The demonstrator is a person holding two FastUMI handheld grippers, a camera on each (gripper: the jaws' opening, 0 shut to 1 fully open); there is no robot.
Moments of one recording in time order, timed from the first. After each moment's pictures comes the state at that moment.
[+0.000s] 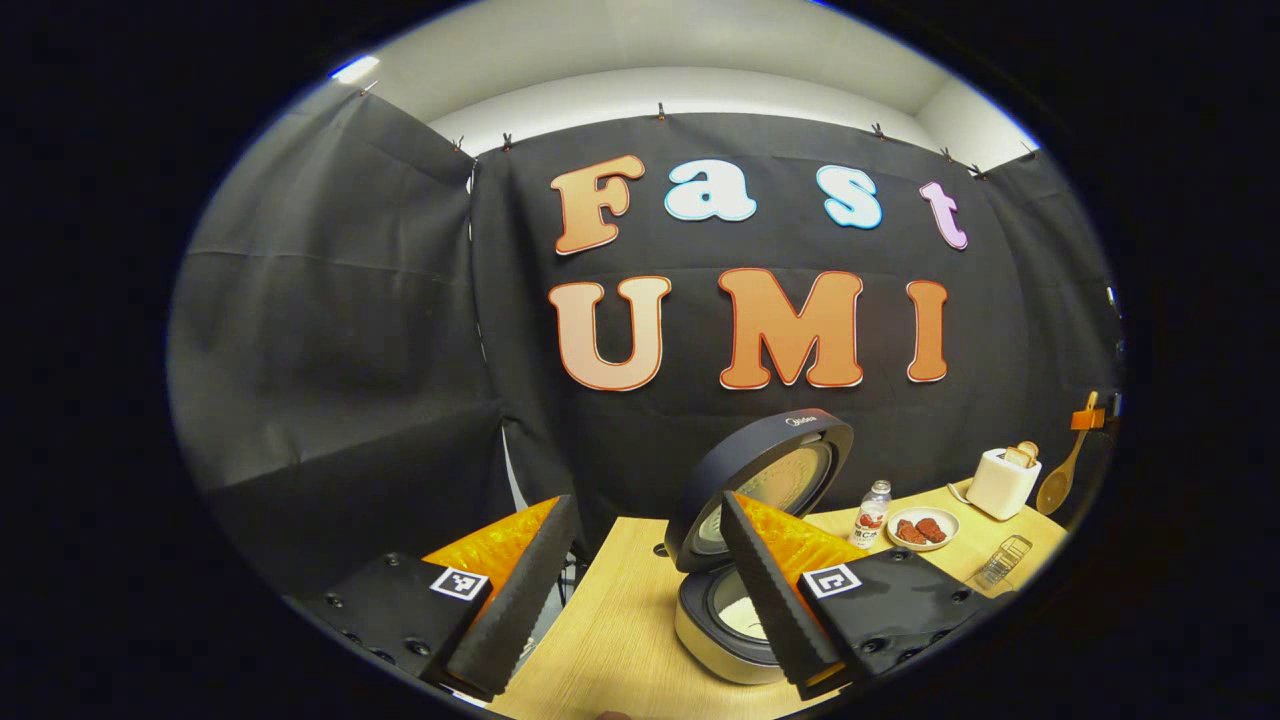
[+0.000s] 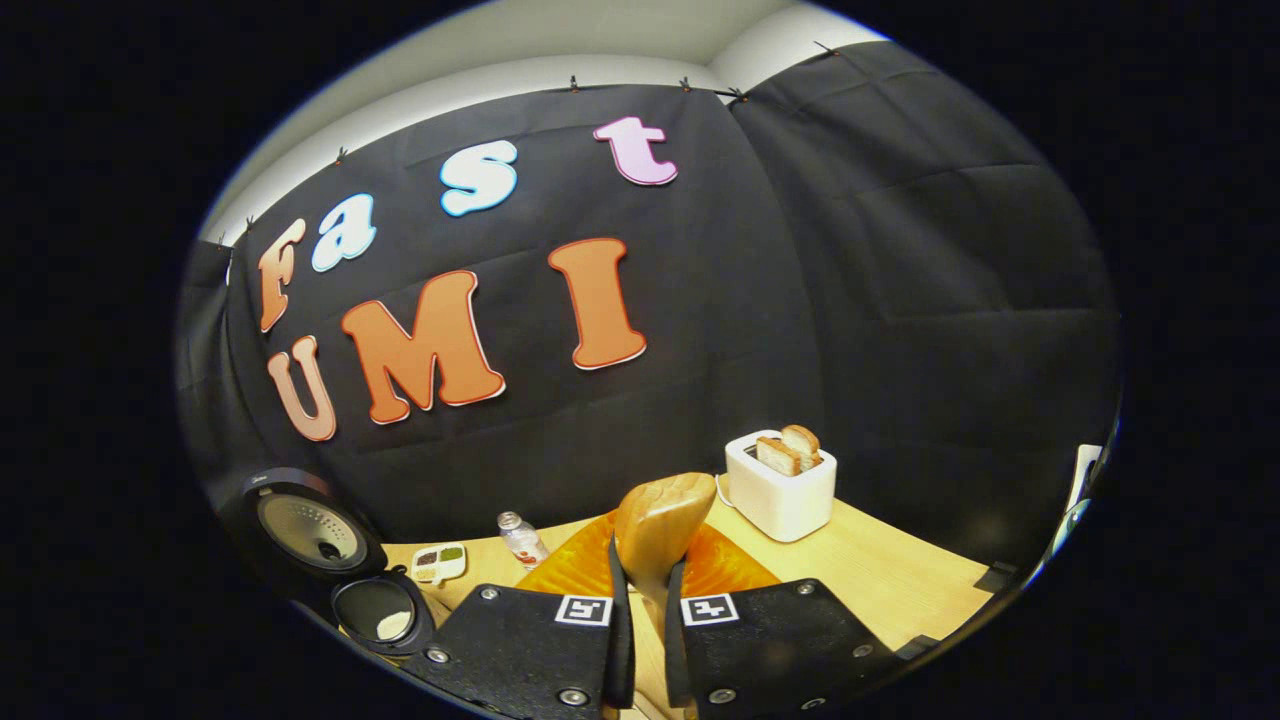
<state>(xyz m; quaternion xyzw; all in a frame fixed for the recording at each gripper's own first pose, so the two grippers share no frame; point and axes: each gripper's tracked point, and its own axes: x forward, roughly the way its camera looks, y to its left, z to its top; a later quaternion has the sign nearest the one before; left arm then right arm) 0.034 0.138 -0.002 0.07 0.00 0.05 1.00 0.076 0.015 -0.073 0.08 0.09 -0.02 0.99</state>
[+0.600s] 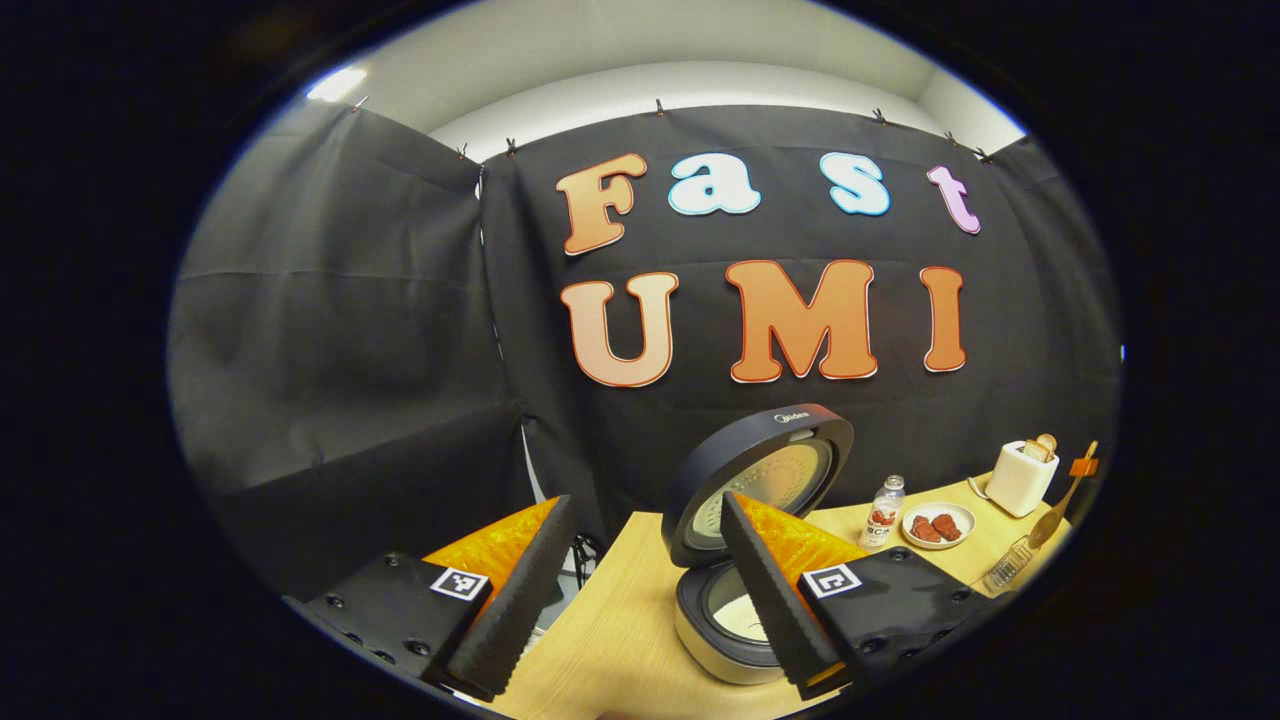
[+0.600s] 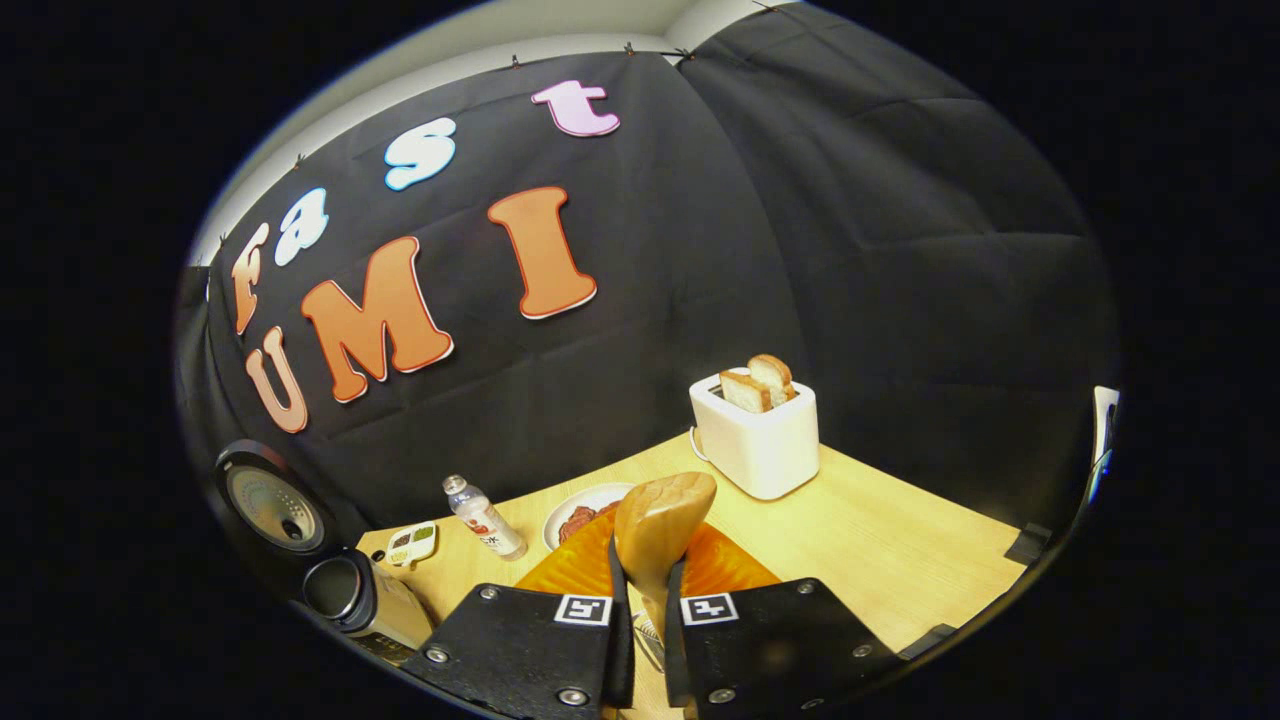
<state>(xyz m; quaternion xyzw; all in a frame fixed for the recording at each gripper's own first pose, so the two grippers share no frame) 0.029 0.112 -0.005 0.08 0.01 0.09 0.99 0.105 -0.031 -0.179 0.13 0.15 -0.02 0.98</state>
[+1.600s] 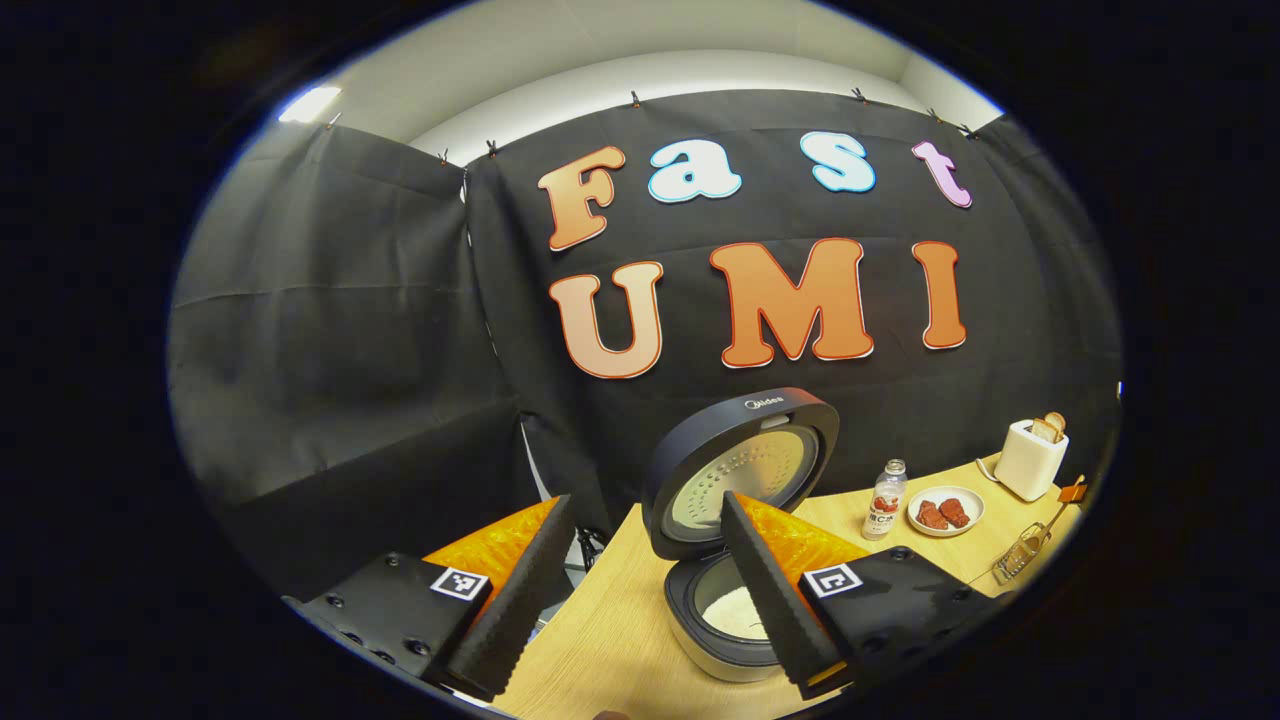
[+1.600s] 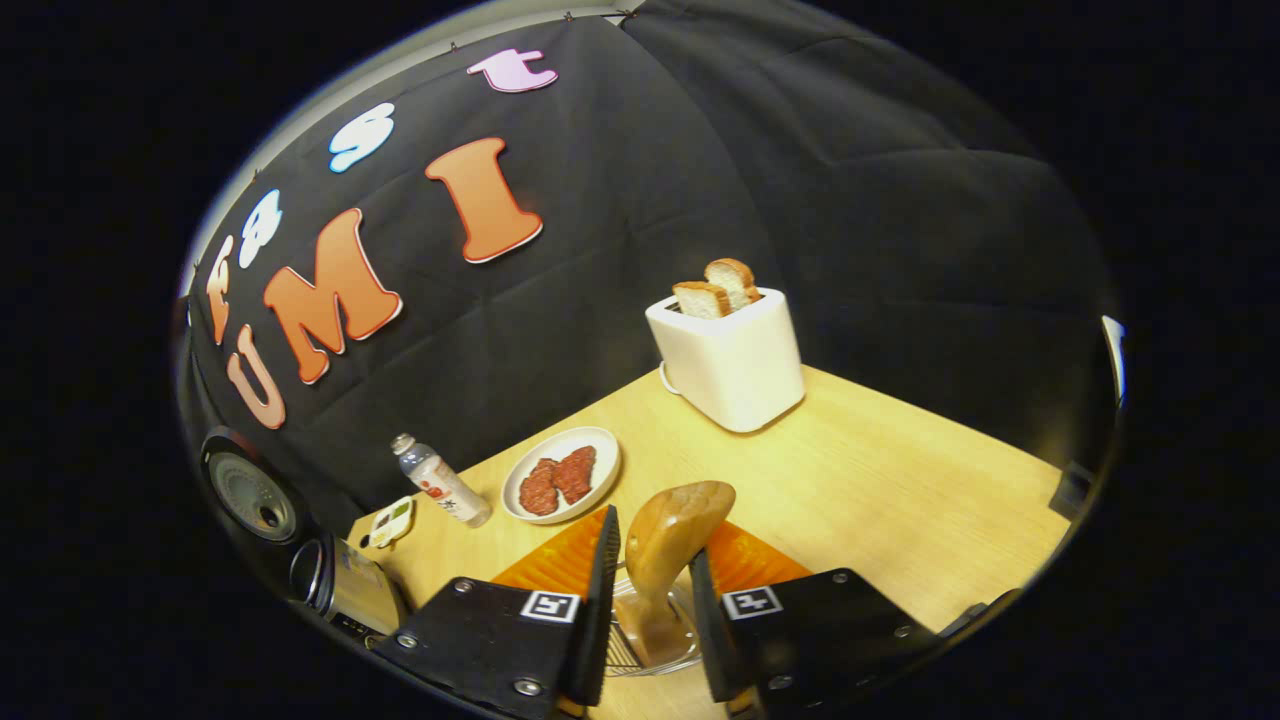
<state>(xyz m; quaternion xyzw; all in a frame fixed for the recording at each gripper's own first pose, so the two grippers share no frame) 0.038 0.086 -0.016 0.11 0.03 0.10 0.99 0.118 -0.071 -0.267 0.16 0.22 -0.05 0.96</state>
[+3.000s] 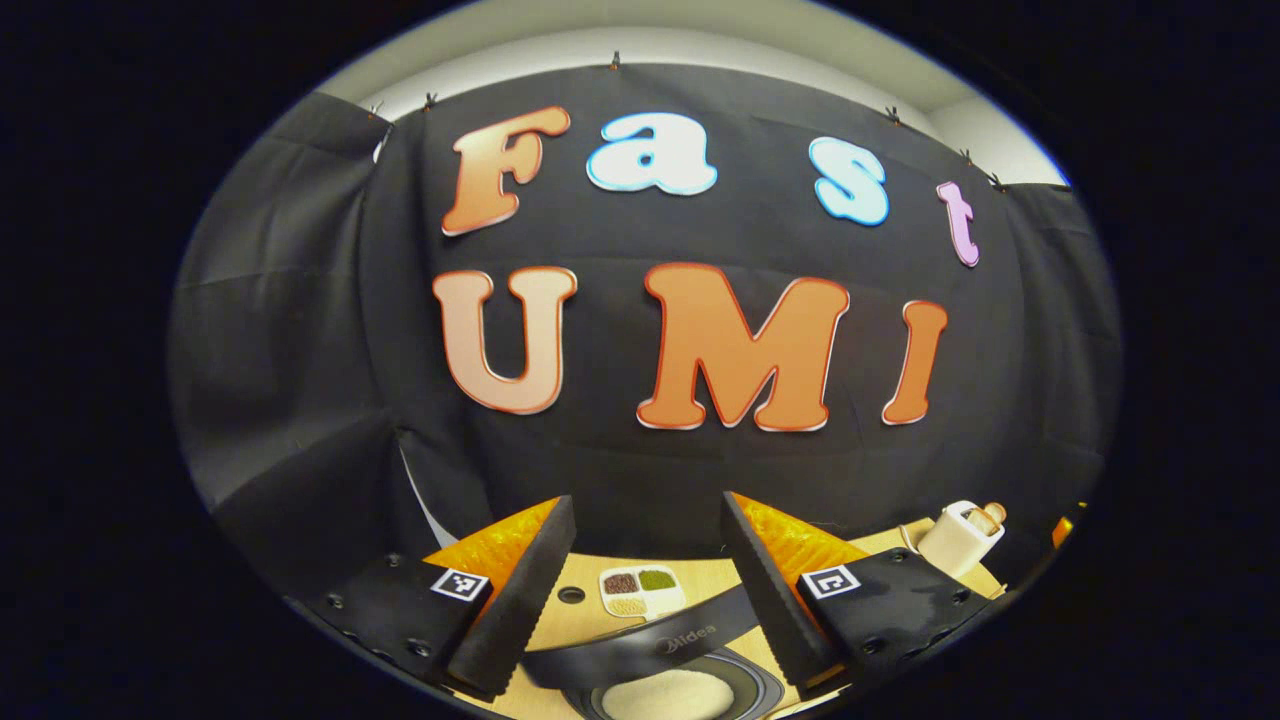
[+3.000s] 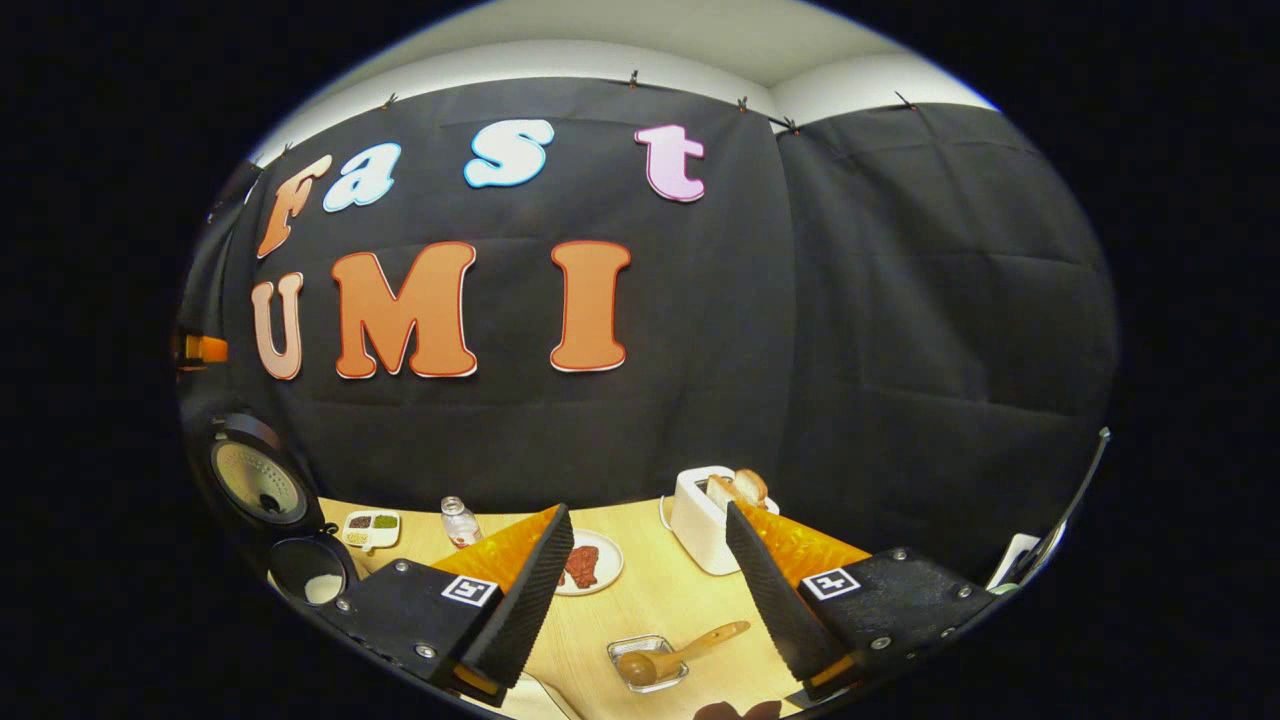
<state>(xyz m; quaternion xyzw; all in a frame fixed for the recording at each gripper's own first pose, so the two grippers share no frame) 0.258 0.016 0.060 0.04 0.10 -0.03 0.99 0.069 0.016 -0.004 -0.06 0.08 -0.06 0.99</state>
